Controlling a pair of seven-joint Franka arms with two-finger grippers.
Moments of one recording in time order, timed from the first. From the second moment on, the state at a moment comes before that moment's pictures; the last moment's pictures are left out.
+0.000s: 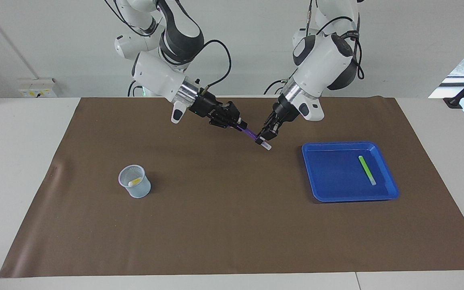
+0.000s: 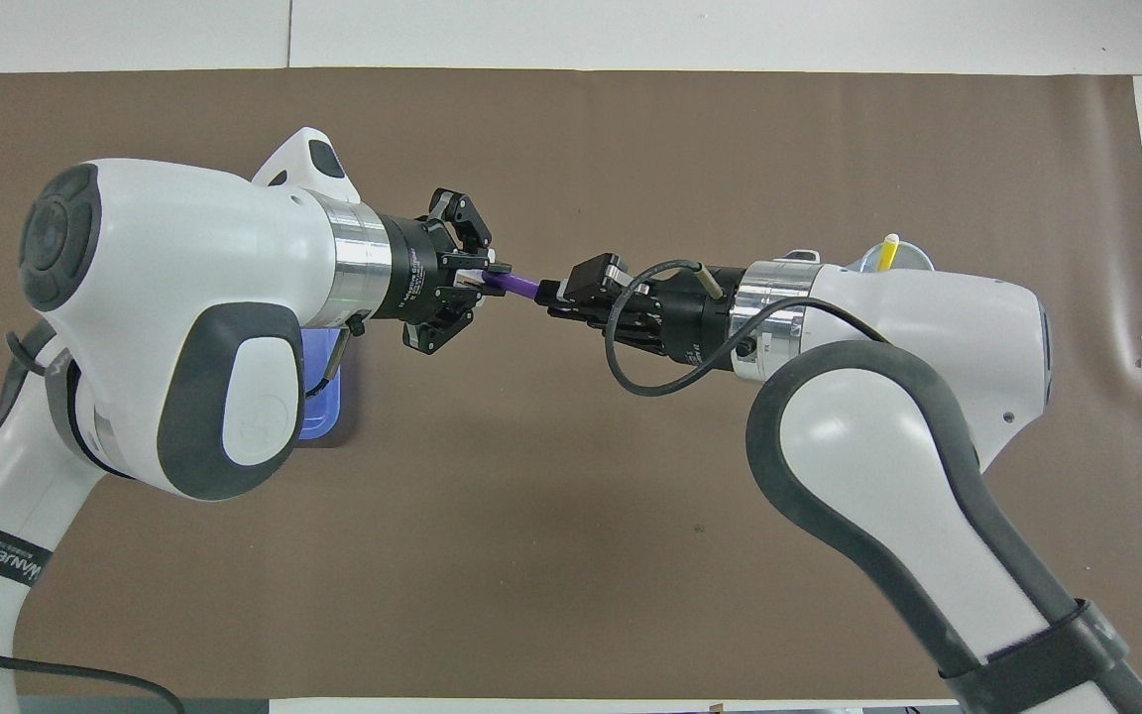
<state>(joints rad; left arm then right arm) -0.45 0.09 -0.05 -1.80 -0.50 2.22 -1.41 0.47 0.04 -0.01 -1.98 1.23 2.40 0.08</state>
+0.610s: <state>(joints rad) -0.44 0.09 -0.03 -1.84 -0.37 2.17 -1.07 0.33 0.05 -0.02 -1.91 0.94 2.15 0.08</state>
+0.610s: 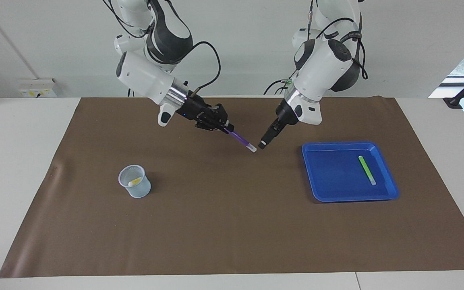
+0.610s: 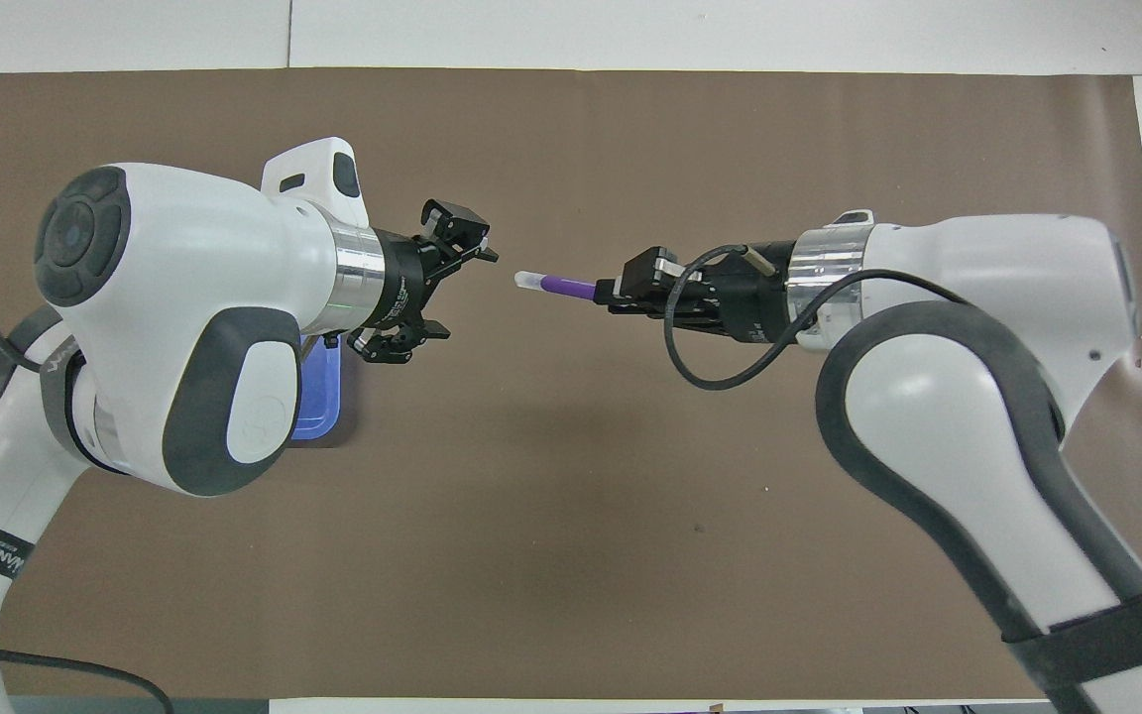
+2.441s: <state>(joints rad) 0.15 0.28 -0.02 -2.05 -0.07 2.32 0.04 0.05 0.12 -0.03 -1.89 0.04 2.03 -0.44</state>
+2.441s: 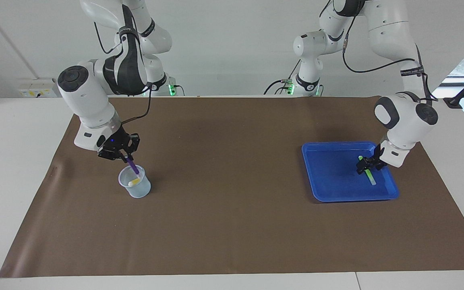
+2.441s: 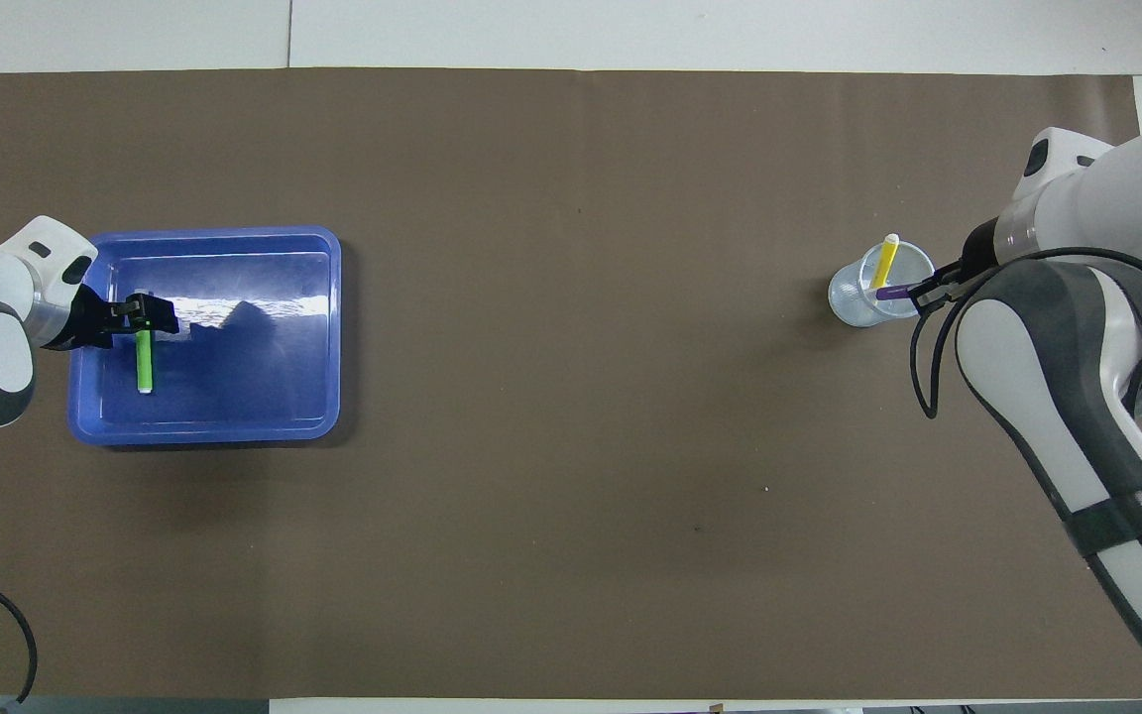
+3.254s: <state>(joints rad) 0.13 0.25 -0.04 -2.05 -0.06 2.32 -0.05 0.06 0.08 -0.01 -1.81 0.21 1.92 -0.44</state>
